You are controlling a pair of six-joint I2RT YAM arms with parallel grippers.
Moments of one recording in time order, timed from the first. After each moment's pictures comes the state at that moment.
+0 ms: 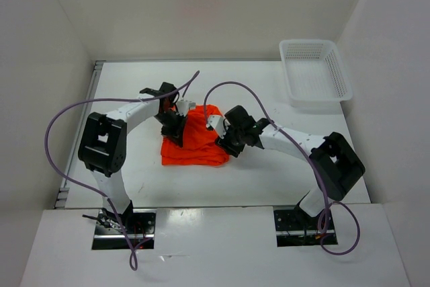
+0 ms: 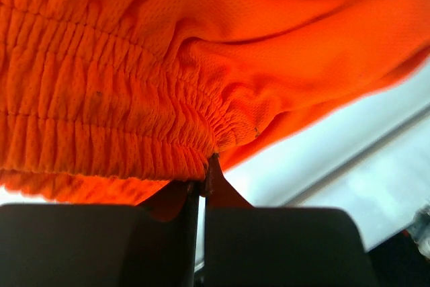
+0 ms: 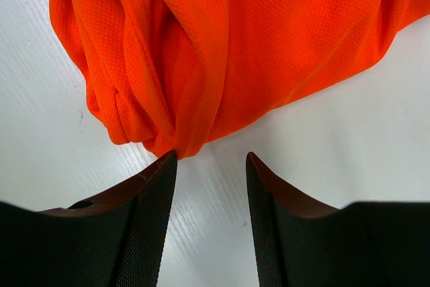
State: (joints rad) left arm -0.31 1.85 1.31 -0.88 0.41 0.07; right arm 0.71 1.58 0.97 -0.37 -0.17 -0.40
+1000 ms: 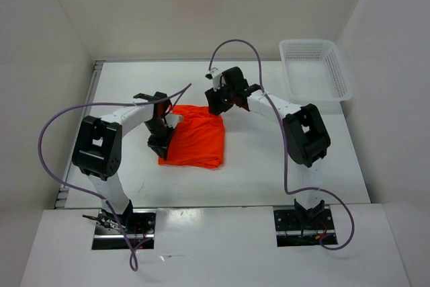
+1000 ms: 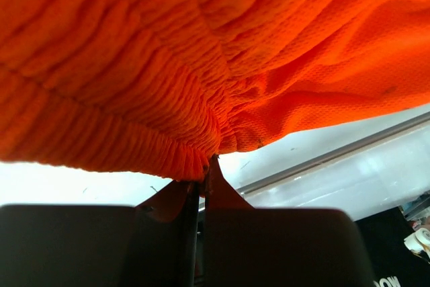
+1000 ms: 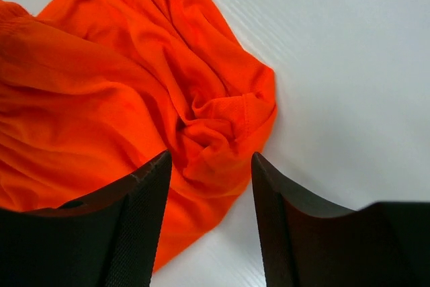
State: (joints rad) left arm -0.27 1.79 1.22 -1.07 0.26 0.07; right arm 0.52 1.97 1.49 -0.26 -0.29 -0.08
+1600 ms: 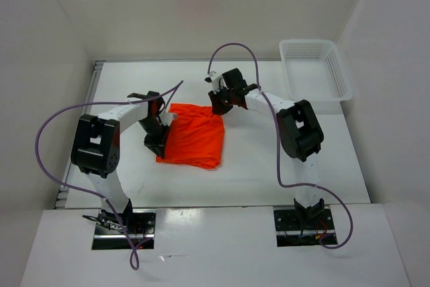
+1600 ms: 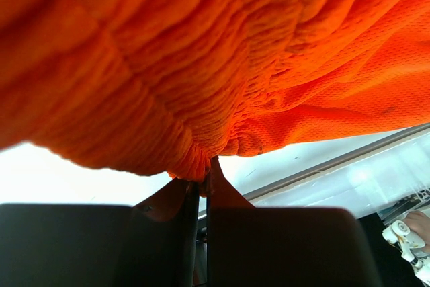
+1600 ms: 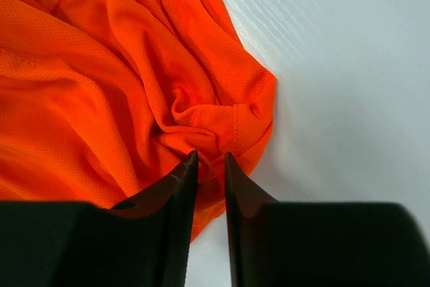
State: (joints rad) left arm -0.20 1.81 1.20 -1.03 0.29 0.07; right arm 0.50 2.09 1.55 -0.28 -0.36 -0.15
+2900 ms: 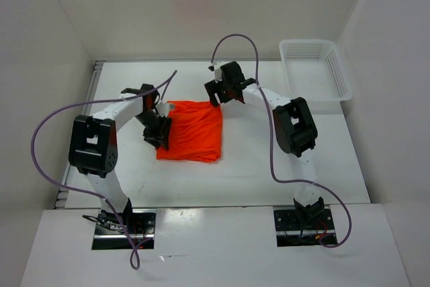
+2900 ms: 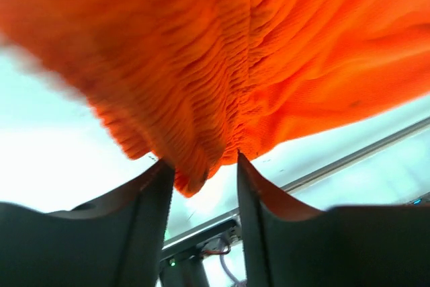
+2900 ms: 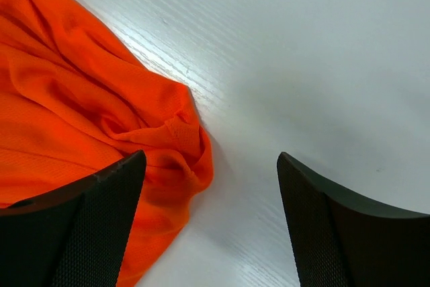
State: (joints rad) left arm -0.16 1.81 1.25 -1.01 0.34 0.07; right arm 0.48 2.19 1.70 -0.26 -0.11 -0.05
